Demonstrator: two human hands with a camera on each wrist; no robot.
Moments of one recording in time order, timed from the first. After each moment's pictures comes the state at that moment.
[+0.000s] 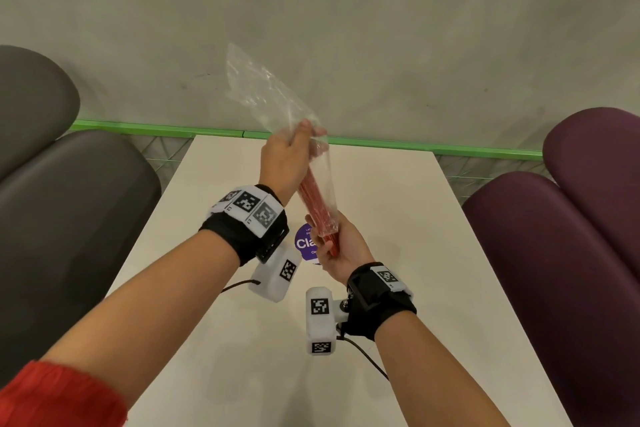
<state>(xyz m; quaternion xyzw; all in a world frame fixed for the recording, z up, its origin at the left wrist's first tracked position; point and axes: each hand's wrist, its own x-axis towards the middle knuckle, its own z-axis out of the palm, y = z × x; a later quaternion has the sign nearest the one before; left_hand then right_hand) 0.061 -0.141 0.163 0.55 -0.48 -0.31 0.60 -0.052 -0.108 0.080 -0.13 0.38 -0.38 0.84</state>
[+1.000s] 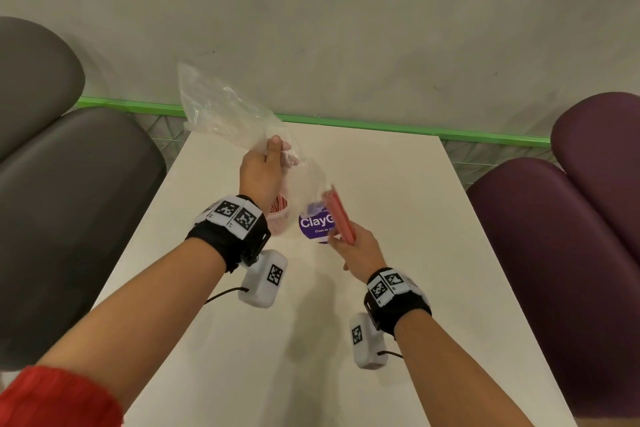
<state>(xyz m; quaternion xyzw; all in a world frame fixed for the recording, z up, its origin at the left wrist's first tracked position) 0.090 -0.111 0.112 0.62 -0.43 -0.28 0.59 -0.086 -0.088 0.021 -0.61 0.57 -0.29 0.47</state>
